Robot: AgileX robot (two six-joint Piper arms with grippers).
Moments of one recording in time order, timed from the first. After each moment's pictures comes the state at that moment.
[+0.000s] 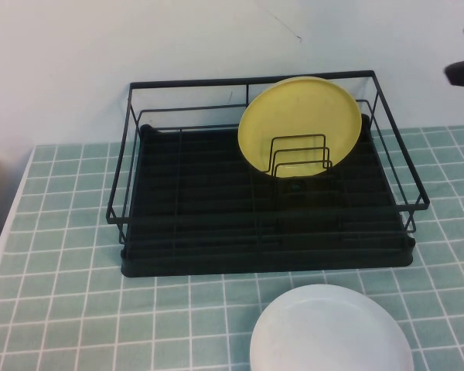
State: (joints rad) right arm -0.06 1.50 -1.40 0.91 0.94 -1.56; left arm 0.15 -0.01 0.02 -0.10 0.37 0.14
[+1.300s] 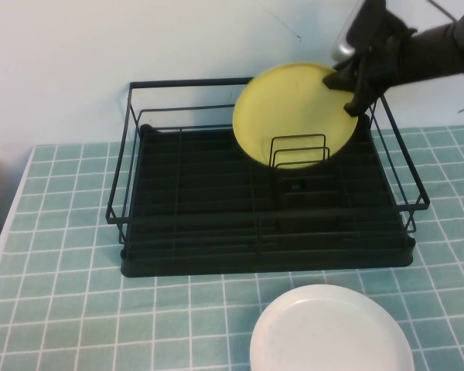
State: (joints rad) right arm 0.17 2.20 -1.94 0.82 0.67 -1.50; left arm 0.15 -0.01 0.02 -0.10 0.37 0.14
